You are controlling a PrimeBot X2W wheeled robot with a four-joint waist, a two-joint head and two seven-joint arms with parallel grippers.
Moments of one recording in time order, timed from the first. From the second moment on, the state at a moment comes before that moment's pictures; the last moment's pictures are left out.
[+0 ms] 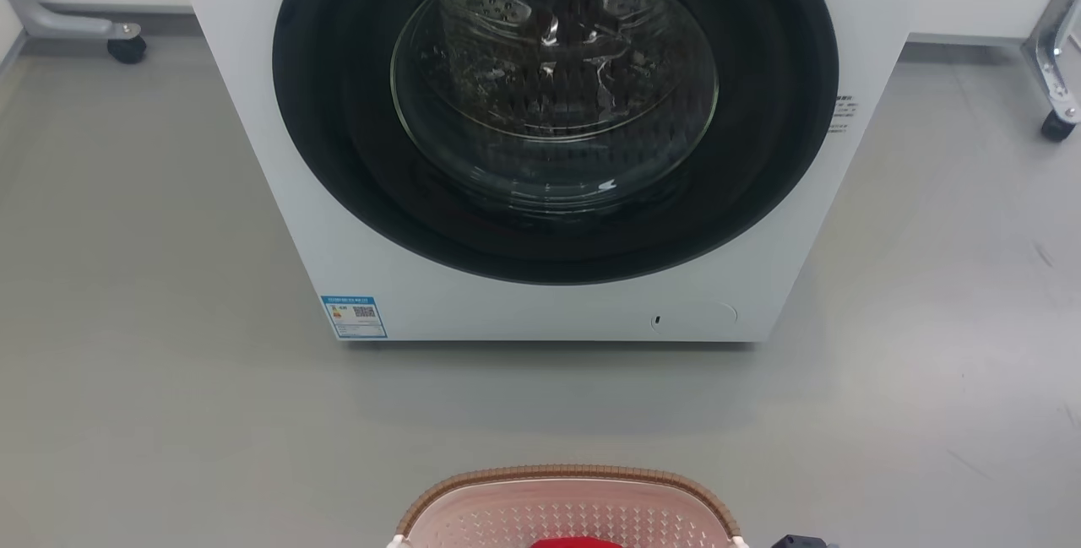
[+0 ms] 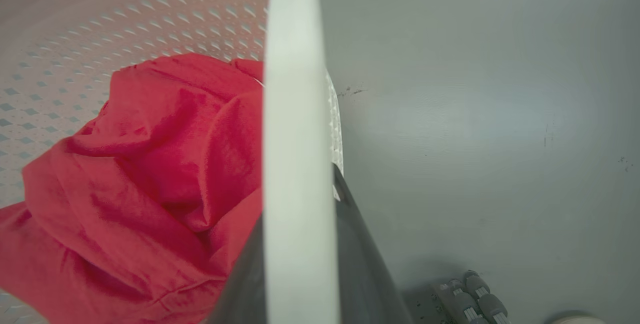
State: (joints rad) left arm -0.32 0.04 -0.70 1.22 -0.77 -0.05 -0.05; right arm -0.33 -0.07 0.93 0.98 1.03 -0.14 0.09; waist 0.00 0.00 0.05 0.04
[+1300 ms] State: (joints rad) left arm -0.30 0.04 -0.75 1.22 -0.77 -0.05 -0.04; right arm -0.32 -0.07 1.06 1.01 1.20 -0.15 0.08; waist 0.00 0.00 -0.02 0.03
